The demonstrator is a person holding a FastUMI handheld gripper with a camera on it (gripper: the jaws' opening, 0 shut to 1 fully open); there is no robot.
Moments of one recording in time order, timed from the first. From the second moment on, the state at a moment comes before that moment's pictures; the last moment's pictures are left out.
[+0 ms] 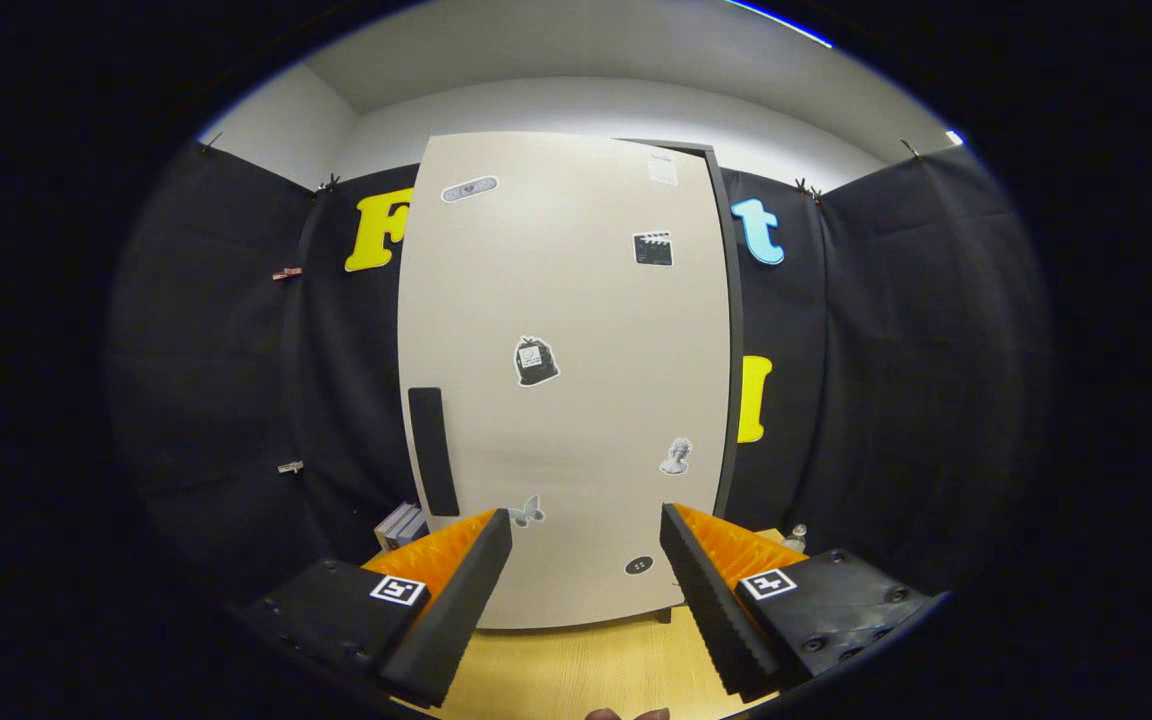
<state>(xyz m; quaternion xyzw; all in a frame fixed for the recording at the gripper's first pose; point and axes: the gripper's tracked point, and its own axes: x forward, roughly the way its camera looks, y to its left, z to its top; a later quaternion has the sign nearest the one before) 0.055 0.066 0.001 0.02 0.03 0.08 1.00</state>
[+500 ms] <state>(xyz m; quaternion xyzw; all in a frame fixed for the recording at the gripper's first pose) 0.060 0.064 -0.004 0.02 0.04 0.07 1.00</state>
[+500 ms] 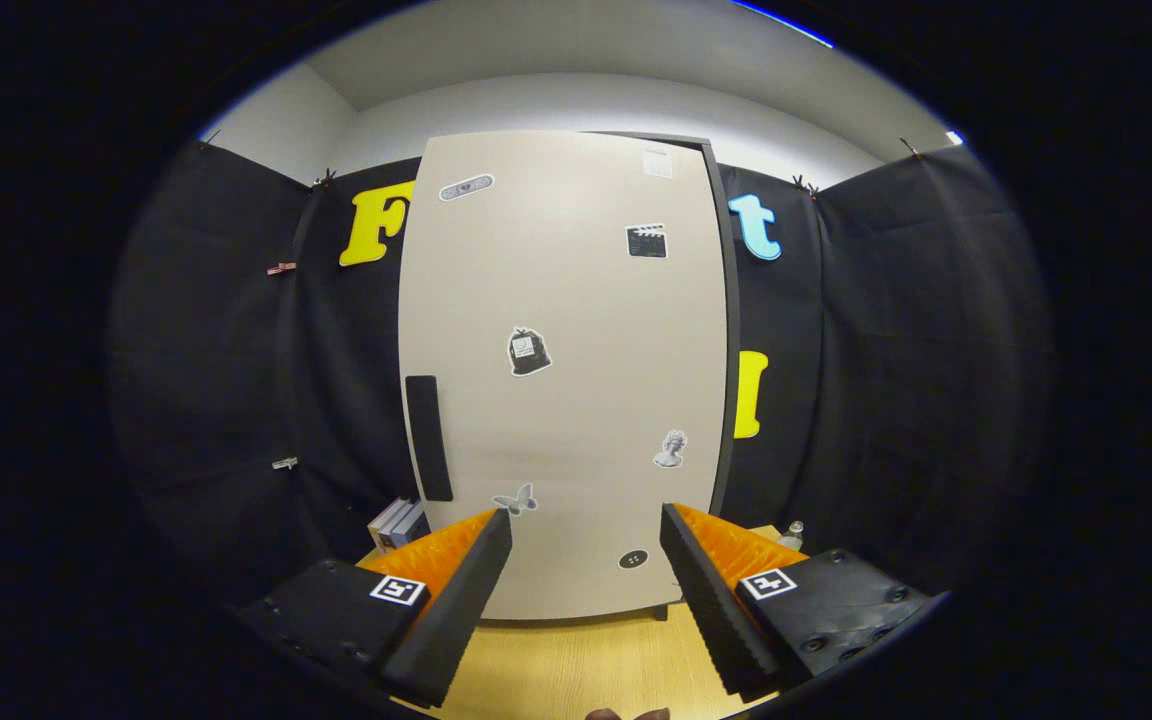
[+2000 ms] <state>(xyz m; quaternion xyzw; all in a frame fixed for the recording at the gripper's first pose) 0.070 0.062 -0.009 0.02 0.05 0.06 1.00</state>
